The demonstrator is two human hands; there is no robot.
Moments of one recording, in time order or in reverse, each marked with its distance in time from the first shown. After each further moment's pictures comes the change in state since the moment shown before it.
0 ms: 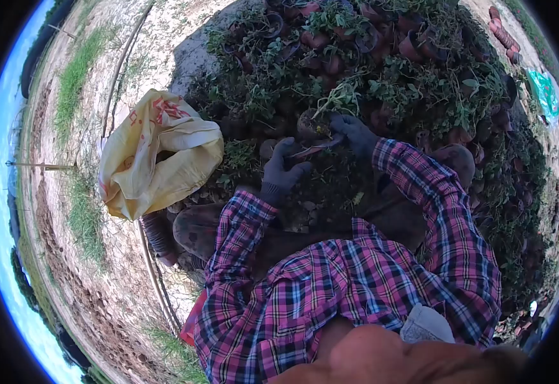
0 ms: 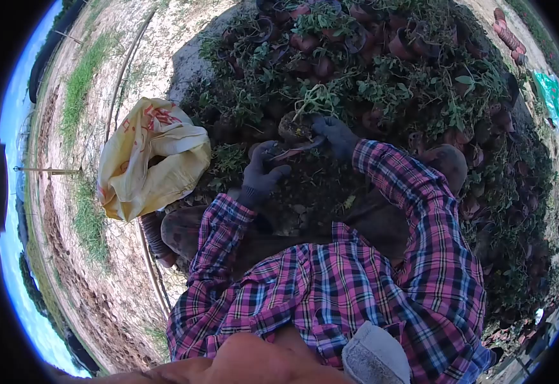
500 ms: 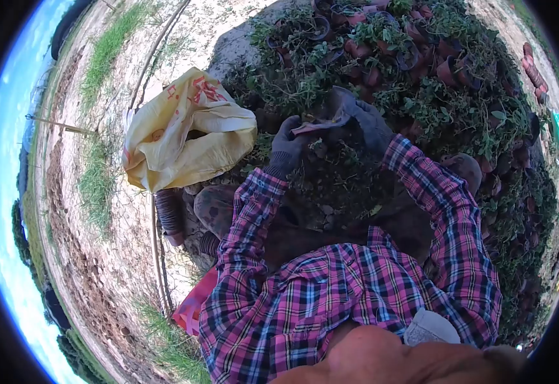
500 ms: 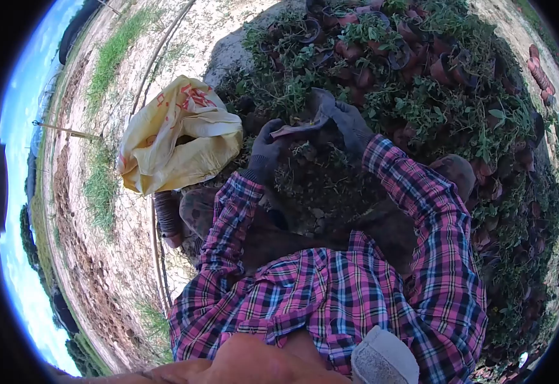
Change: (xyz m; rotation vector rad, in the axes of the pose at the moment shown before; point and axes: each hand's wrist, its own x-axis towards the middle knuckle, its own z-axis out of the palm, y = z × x) left_hand 0.041 0.006 -0.039 -0.415 0.135 -0.026; right_hand 0.010 -0.041 0.065 -0.136 -0.130 -0.220
